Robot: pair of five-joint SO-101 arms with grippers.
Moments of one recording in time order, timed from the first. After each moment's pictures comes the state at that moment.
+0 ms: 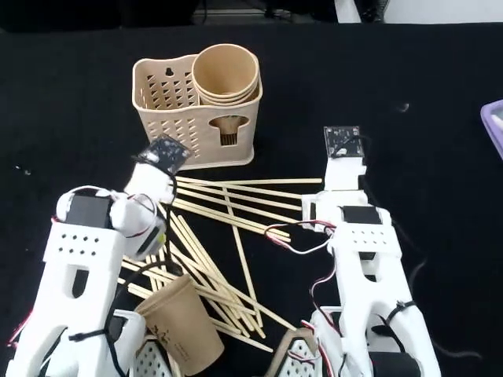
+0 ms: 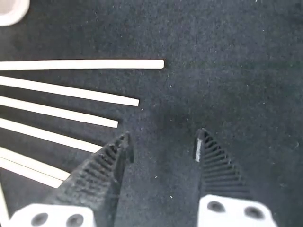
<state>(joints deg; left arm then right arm) 1.9 -44.9 43.5 81.9 -30.0 2.3 -33.2 63.5 42.1 4.6</state>
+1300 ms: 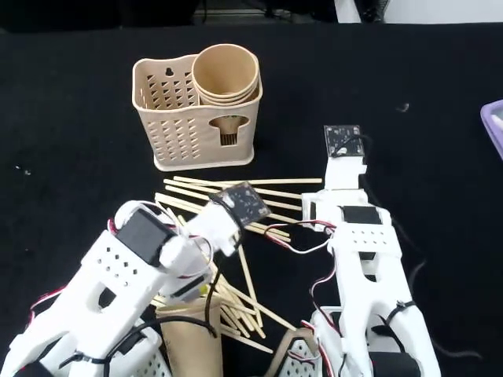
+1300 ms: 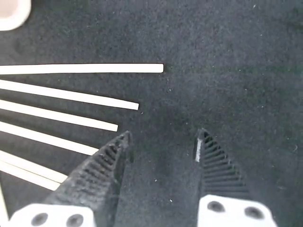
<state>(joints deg) 32.5 -44.8 33.8 100.3 -20.8 2.3 -33.2 63.5 41.2 4.6</state>
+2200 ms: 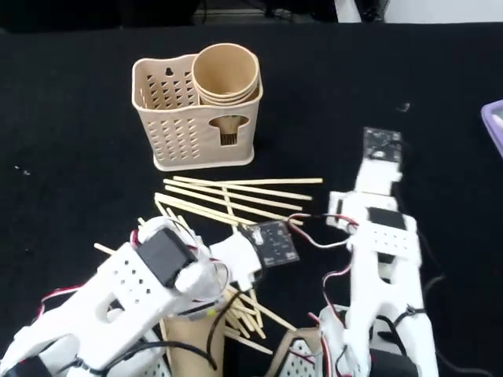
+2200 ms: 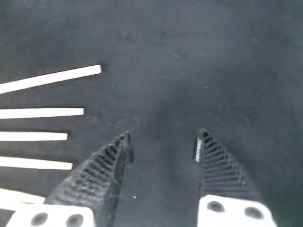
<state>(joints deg) 44.4 -44.8 34.9 100.1 -24.8 13.7 -33.2 63.5 41.2 3.0</state>
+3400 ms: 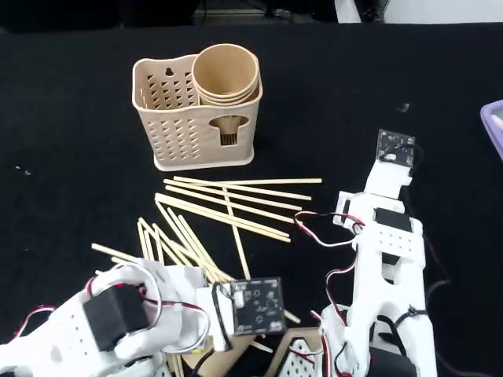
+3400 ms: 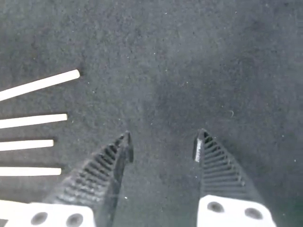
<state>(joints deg) 56.6 -65.9 39.4 100.6 -26.9 16.4 -33.2 63.5 41.2 2.0</state>
